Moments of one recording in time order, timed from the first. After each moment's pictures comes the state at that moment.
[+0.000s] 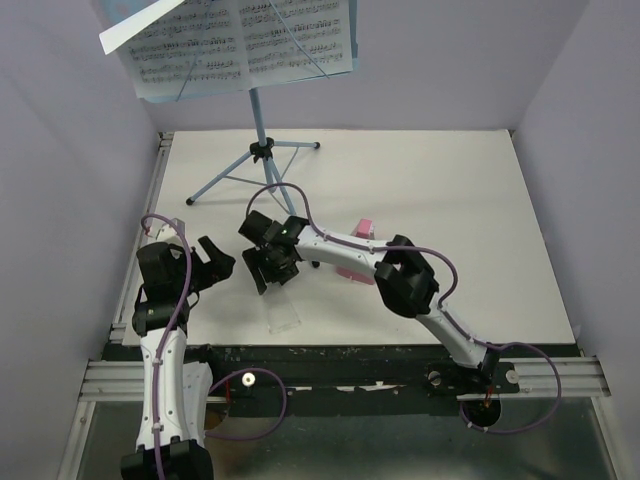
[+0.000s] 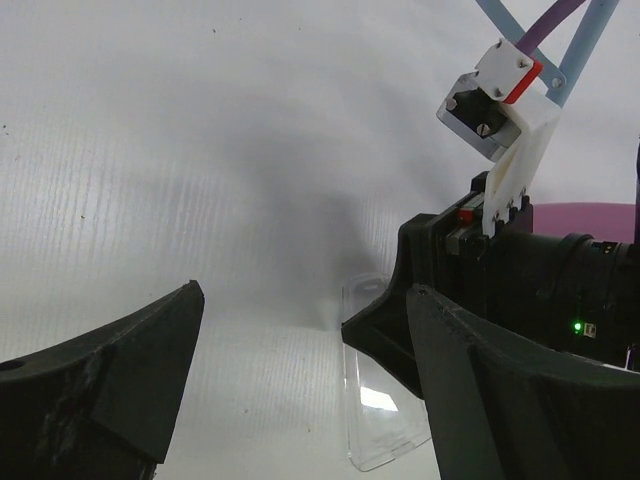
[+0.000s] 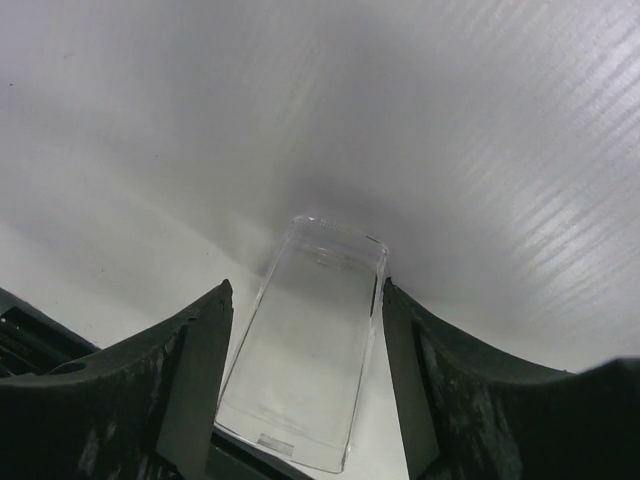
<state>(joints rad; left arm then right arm) 0.23 0.61 0.50 -0.48 0.39 -0.35 1.07 2.40 2.08 -0.85 -0.07 0.55</state>
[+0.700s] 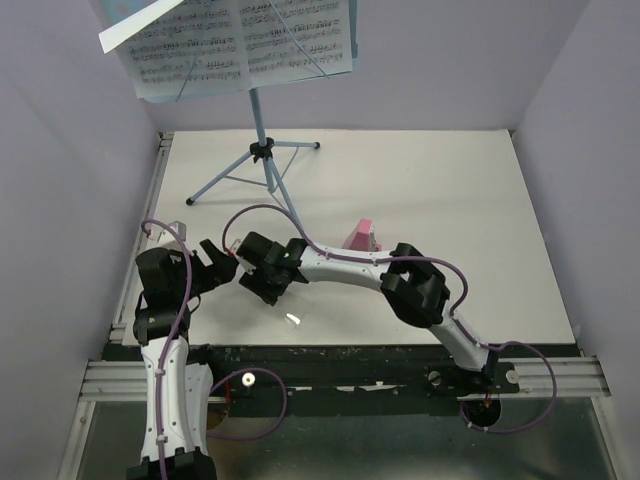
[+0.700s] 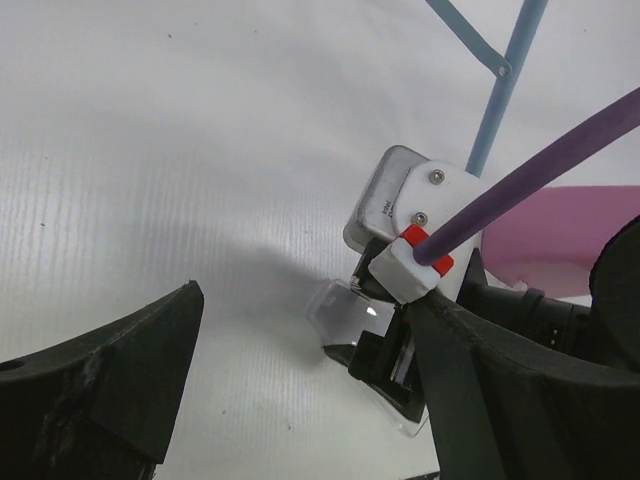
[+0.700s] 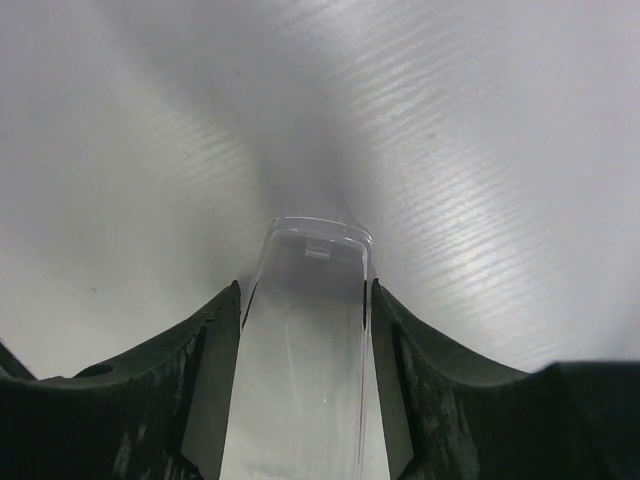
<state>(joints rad) 0.24 0.55 0.48 -0.46 0.43 -0.37 1.16 2.30 1.87 -0.63 0.02 0.07</state>
